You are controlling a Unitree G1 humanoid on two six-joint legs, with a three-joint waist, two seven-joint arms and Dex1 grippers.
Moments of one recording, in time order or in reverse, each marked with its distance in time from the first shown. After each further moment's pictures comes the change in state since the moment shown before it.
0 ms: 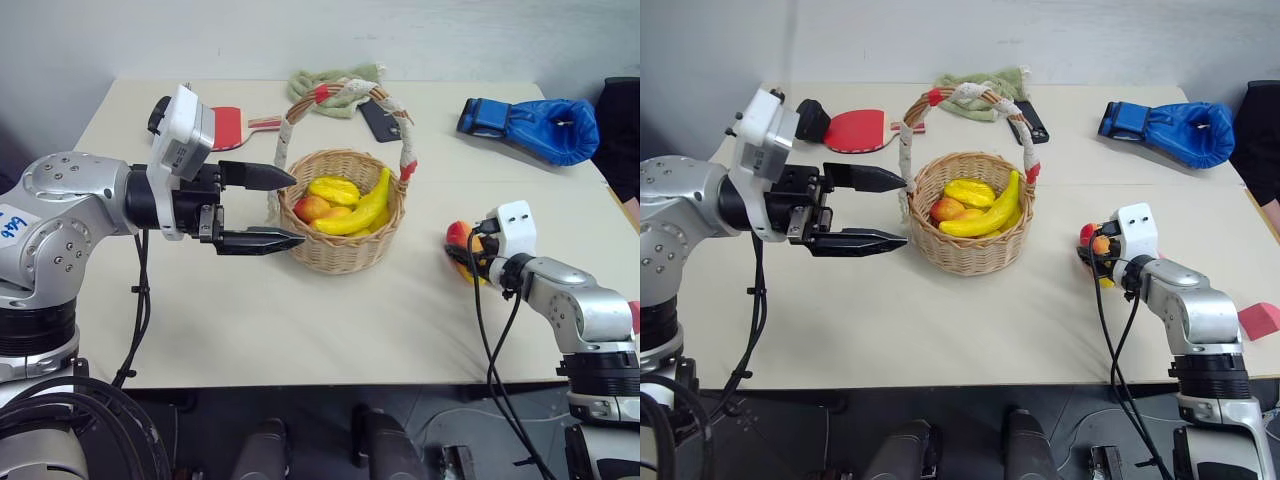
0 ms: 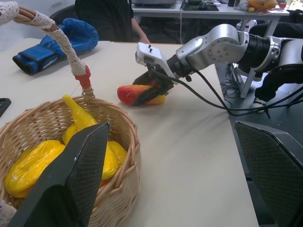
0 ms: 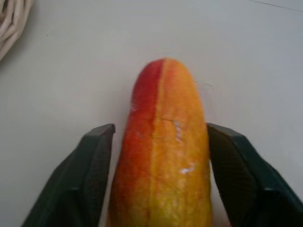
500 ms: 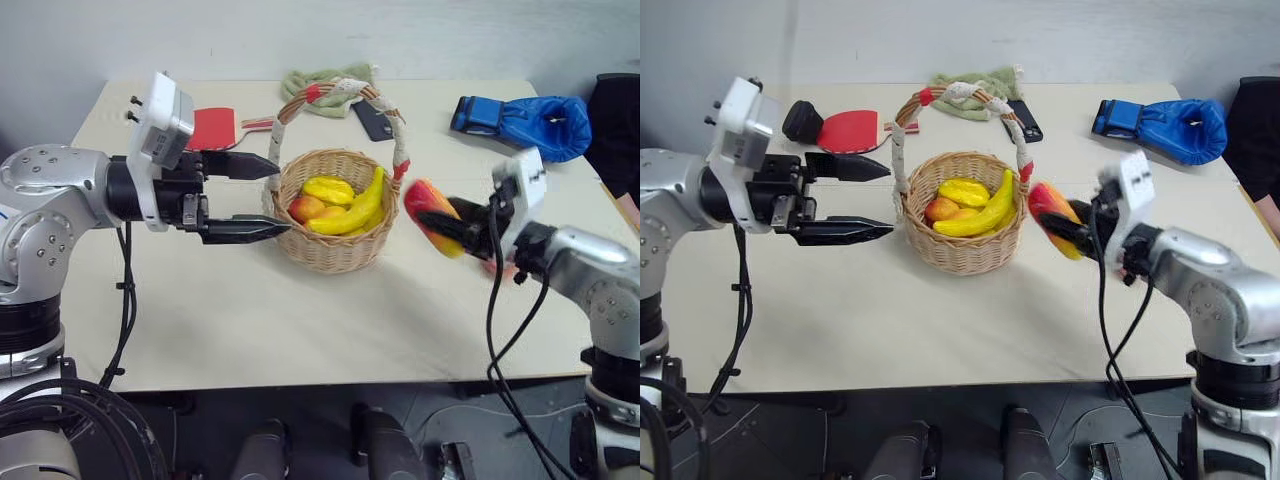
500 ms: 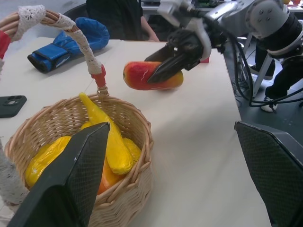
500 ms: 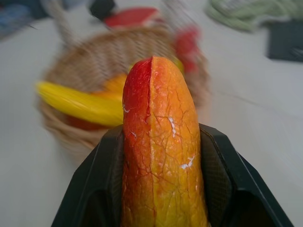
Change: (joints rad) left arm -0.001 0.062 0.021 0.049 0.004 -0.027 -0.014; right arm -0.159 0.029 -0.113 -0.437 0.422 0.289 0.152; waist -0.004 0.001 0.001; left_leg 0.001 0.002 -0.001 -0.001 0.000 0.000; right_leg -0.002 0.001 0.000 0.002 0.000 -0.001
